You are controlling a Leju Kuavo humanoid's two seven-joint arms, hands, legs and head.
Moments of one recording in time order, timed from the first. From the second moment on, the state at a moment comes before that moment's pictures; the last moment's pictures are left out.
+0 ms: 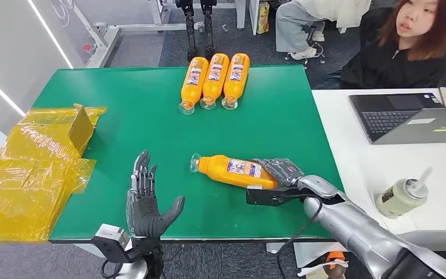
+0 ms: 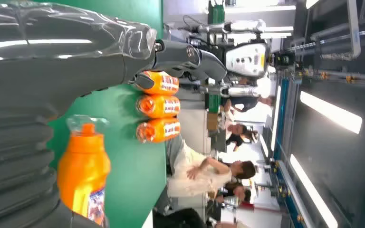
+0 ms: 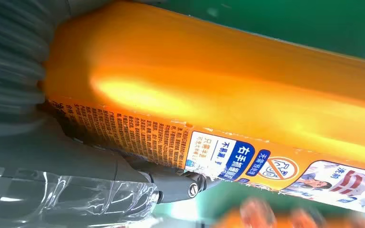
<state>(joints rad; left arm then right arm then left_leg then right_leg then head) -0.01 -0.21 -0.42 -1.08 -0.12 0.22 -0.70 -0.70 -0.32 0.97 -0.80 0.57 -0.04 -0.21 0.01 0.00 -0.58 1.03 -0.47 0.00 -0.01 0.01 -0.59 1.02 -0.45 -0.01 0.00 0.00</state>
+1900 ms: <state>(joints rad) 0.01 -0.23 -0.35 -1.18 0.14 -0.19 -0.65 -0.07 -0.19 0.66 -1.52 0.77 -0.15 -0.30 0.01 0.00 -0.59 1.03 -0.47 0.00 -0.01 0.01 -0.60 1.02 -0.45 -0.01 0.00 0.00</state>
